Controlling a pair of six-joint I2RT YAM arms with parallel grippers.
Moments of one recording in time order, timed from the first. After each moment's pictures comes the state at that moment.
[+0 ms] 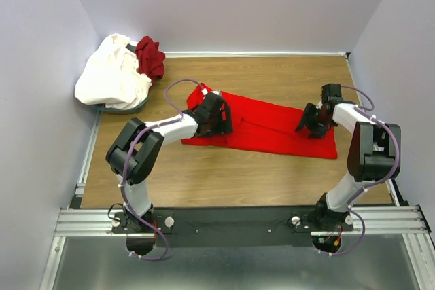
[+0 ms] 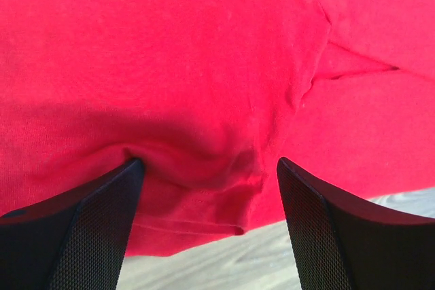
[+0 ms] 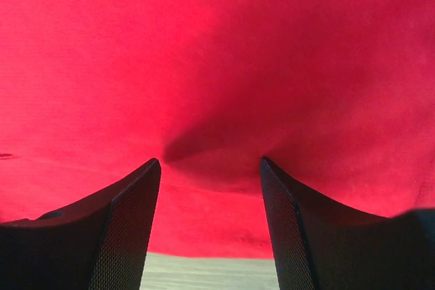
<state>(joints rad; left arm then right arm) -0.64 1.80 1.08 -0.17 -0.02 -0.65 -0.09 1.70 1.04 -0.52 -0.15 0.38</state>
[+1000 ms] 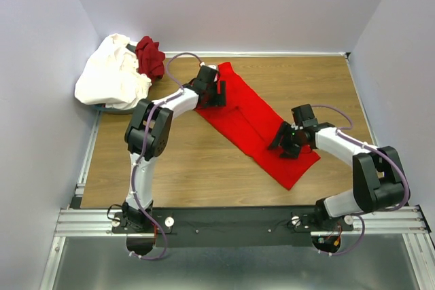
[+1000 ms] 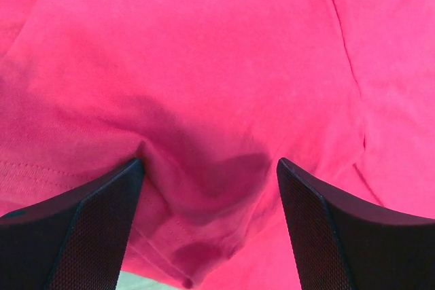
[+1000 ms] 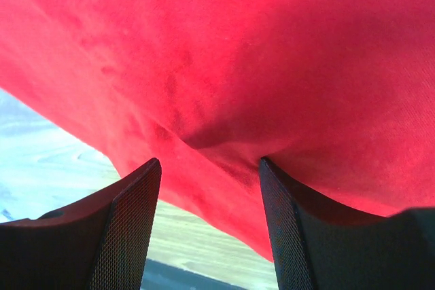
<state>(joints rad) -0.46 2.12 1.52 -0.23 -0.01 -0.40 0.25 1.45 0.71 -0.41 -0.22 0.73</state>
